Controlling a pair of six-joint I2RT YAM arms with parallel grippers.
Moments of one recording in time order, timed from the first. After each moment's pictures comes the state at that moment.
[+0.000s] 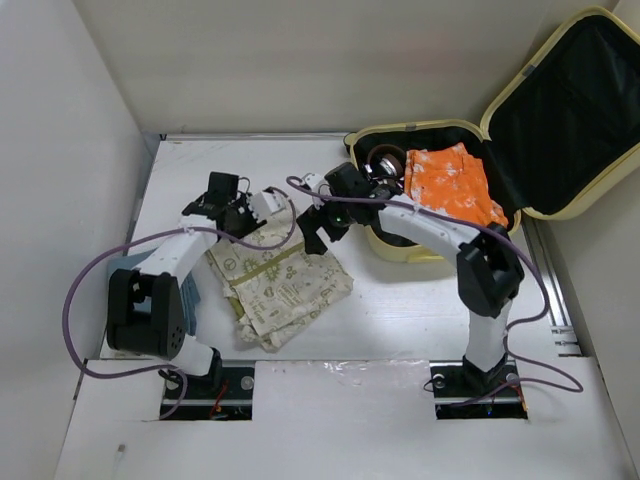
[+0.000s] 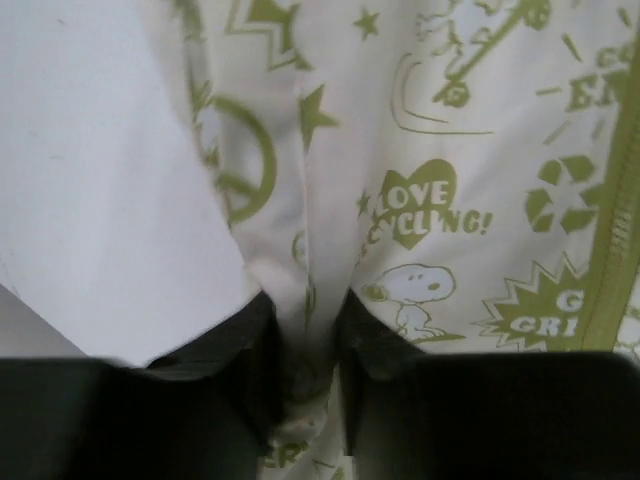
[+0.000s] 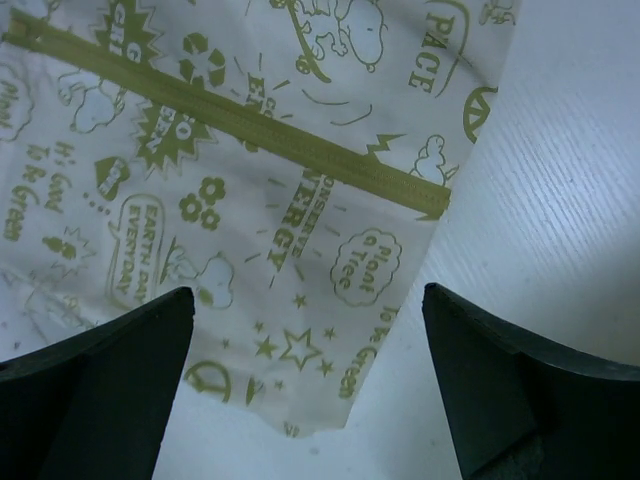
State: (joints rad) left arm -0.18 1.45 0.99 -0.51 0.13 0.96; right arm 0.73 1.86 1.56 -0.56 -0.33 -0.08
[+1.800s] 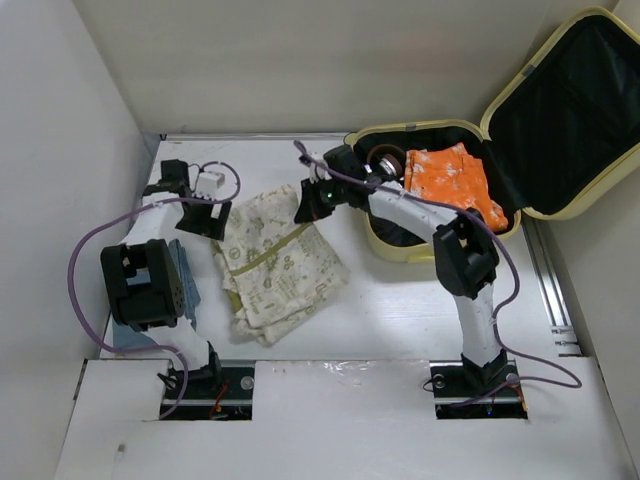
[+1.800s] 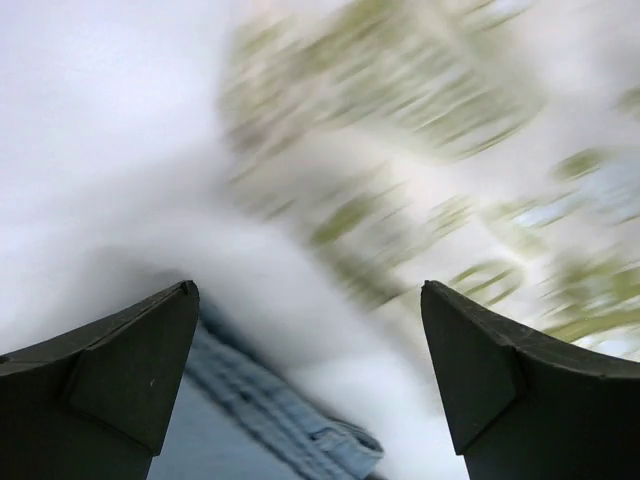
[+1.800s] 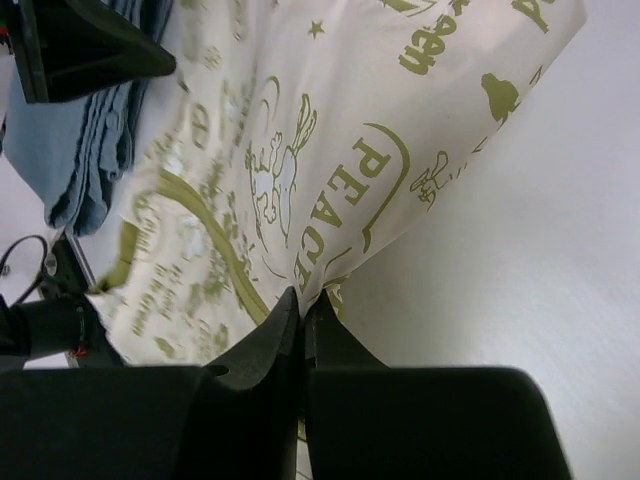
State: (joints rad) left arm 0.11 1.68 1.19 -0.71 0.18 0.42; right arm 0.67 2.13 1.70 -0.28 -0.54 0.30
